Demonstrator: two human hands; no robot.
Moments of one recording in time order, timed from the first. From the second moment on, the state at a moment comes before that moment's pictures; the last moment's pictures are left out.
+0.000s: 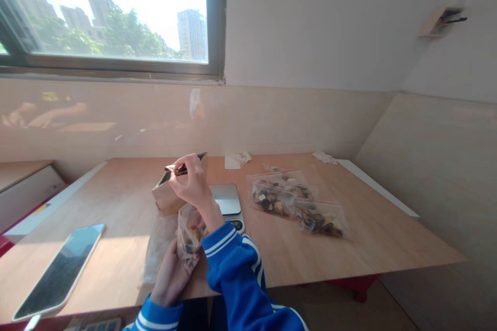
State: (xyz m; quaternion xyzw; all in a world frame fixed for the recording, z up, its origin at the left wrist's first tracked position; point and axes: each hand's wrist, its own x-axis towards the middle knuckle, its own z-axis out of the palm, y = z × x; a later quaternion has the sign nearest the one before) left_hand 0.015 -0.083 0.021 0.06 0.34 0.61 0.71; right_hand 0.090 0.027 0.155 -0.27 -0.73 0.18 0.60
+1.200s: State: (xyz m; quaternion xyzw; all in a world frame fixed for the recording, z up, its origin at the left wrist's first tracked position) left_hand 0.015 -0.086 0.029 0.09 0.32 0.61 0.72; right_hand 0.162 -0.019 0.151 -0.29 -0.68 0.47 0.48
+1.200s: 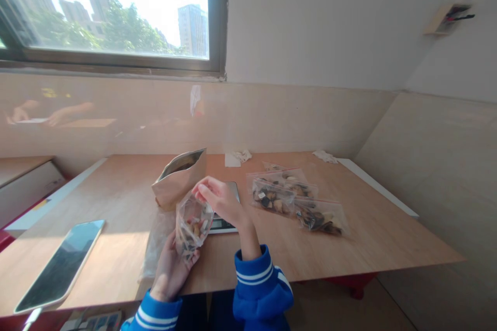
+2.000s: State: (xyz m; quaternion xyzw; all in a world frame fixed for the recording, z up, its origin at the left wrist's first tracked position) left_hand 0.019 -0.092 0.030 0.17 0.30 0.63 0.69; right_hand 0.177 -0.016 0.091 -0.25 -0.78 0.54 0.19
